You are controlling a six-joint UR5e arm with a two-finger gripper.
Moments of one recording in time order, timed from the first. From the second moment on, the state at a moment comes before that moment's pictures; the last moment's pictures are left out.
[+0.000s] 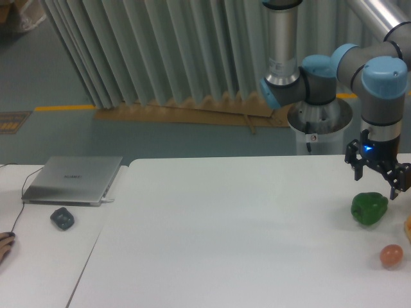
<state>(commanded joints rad) 2.55 -1.74 -1.63 -1.27 1.58 1.16</state>
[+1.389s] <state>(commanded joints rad) 2.55 -1.74 -1.65 -1.27 1.60 1.10</state>
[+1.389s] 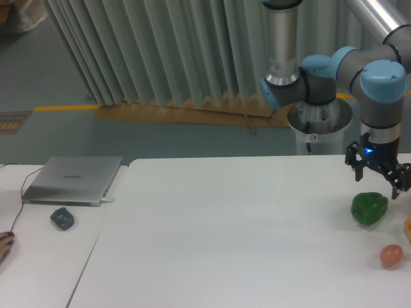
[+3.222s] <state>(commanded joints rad) 2.60 -1.97 -1.58 -1.18 1.75 0.78</state>
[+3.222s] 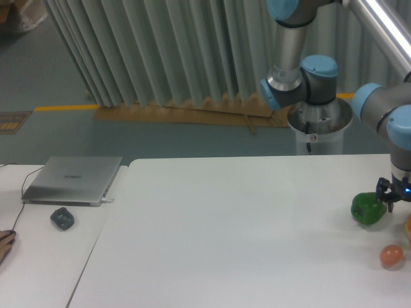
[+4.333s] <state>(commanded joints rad) 2.64 -2.06 -1.52 -1.16 1.75 0.76</state>
